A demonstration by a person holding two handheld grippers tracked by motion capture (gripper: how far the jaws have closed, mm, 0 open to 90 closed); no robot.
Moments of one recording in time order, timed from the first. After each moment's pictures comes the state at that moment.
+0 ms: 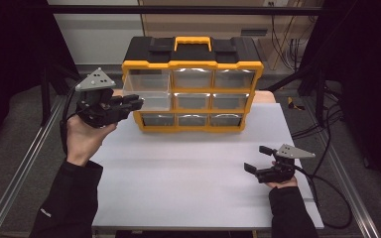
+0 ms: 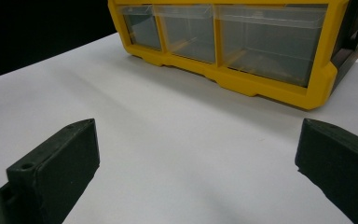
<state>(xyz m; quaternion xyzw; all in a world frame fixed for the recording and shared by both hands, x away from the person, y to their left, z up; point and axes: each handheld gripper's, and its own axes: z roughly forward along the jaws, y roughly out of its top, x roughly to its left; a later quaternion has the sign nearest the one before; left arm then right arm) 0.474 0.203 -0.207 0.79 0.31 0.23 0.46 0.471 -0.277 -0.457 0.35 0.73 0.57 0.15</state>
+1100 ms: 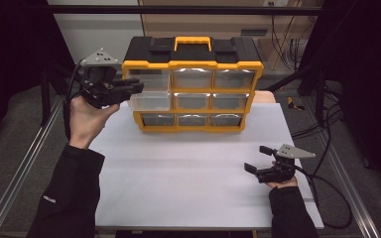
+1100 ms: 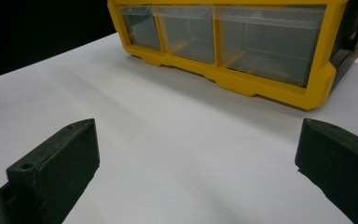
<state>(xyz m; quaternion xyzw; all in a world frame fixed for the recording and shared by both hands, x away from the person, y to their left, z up) 0.505 0.197 -0.184 0.79 0.33 0.24 0.45 0.471 -0.277 -0.457 0.35 0.73 0.57 0.16</state>
